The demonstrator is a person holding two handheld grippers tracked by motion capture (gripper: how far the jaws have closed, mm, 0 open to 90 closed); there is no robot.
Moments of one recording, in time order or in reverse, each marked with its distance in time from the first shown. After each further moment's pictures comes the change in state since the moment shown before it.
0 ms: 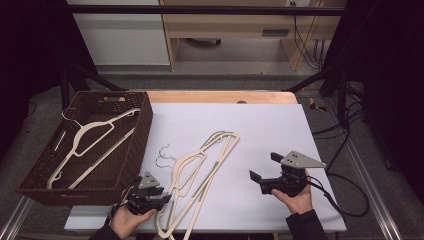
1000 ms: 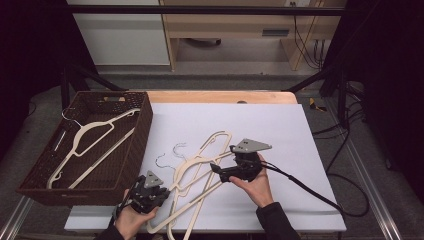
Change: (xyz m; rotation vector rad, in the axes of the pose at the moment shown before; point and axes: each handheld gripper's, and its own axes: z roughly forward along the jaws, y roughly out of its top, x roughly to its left) left arm -0.008 0.009 -0.006 -0.014 0.087 -0.003; right arm 0.046 0.029 0.097 0.091 0.106 -0.033
